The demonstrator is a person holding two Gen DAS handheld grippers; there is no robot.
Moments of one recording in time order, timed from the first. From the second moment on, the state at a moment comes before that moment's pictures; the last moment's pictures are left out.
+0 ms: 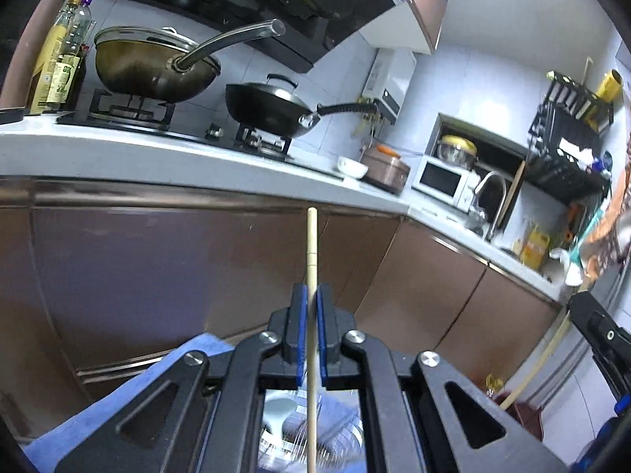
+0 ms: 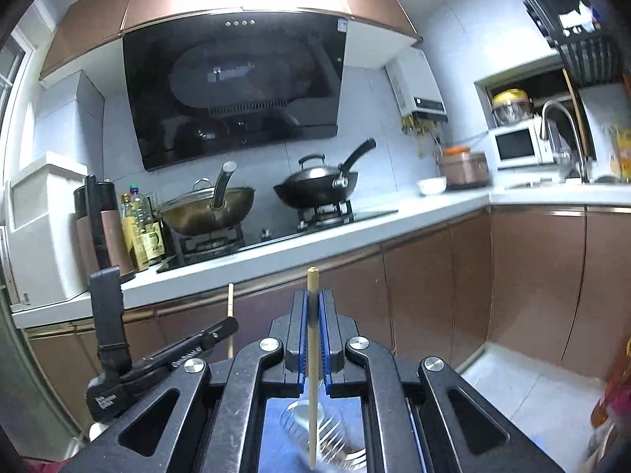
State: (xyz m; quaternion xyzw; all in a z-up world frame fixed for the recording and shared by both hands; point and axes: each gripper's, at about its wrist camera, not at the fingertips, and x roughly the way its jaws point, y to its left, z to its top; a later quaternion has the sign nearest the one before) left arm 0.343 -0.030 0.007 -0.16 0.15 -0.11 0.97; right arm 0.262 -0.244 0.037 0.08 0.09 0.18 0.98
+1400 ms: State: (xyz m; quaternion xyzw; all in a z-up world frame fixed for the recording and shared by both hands) left arm 0.346 -0.049 -0.075 -0.12 0.15 -0.04 0.98; right arm 0.296 -0.241 -0.079 0.07 0.18 0.13 0.97
